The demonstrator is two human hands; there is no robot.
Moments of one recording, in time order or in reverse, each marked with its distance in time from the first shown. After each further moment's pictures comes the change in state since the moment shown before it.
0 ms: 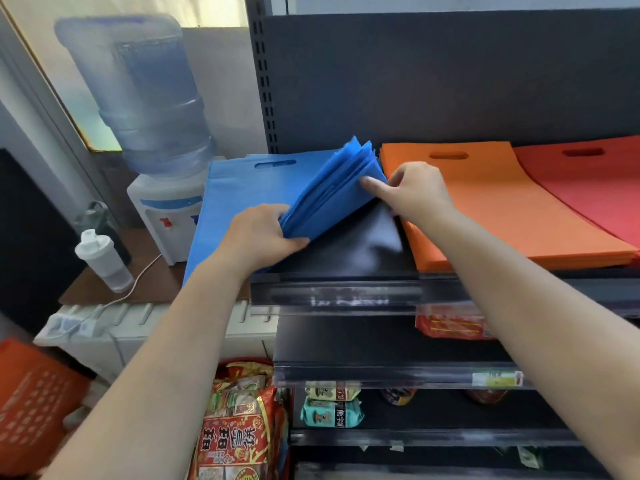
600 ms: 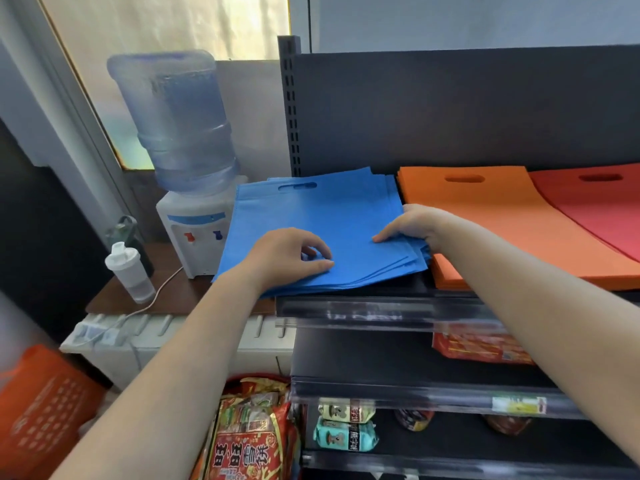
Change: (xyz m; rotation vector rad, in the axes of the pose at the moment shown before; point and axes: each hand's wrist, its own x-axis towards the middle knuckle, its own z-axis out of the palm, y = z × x) left_hand -0.002 -0.016 -0.002 -0.133 -0.151 0.136; right_hand 0.007 -0.011 0.005 0.494 -0.621 0.453
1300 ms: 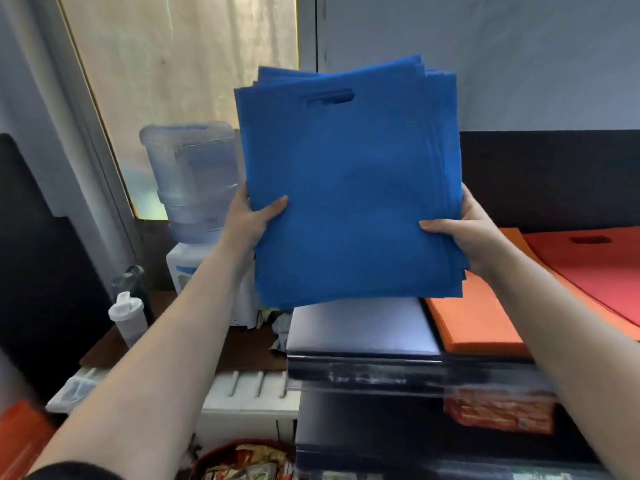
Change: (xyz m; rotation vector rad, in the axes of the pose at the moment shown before) left_hand 0.052 -0.007 -0.093 -1.078 0.603 0.039; right_hand -0.032 -0.030 -0.050 0.444 0.055 -0.772
